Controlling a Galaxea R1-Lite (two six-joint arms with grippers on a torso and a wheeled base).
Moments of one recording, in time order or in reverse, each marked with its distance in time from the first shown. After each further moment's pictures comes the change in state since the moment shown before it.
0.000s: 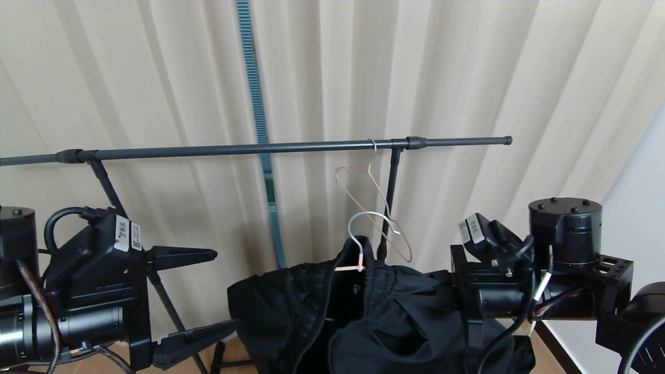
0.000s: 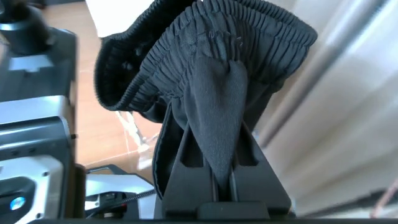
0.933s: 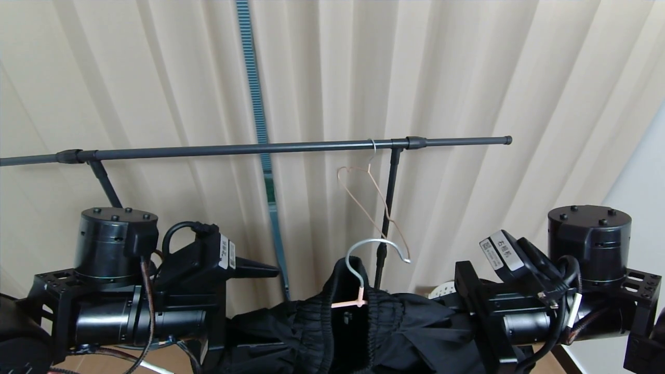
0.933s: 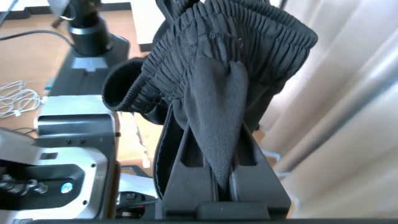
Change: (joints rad) left arm -0.179 0.263 -0.065 -0.077 -0.018 0.061; right arm 0.057 -0.076 0.061 -0.005 0.115 -0.002
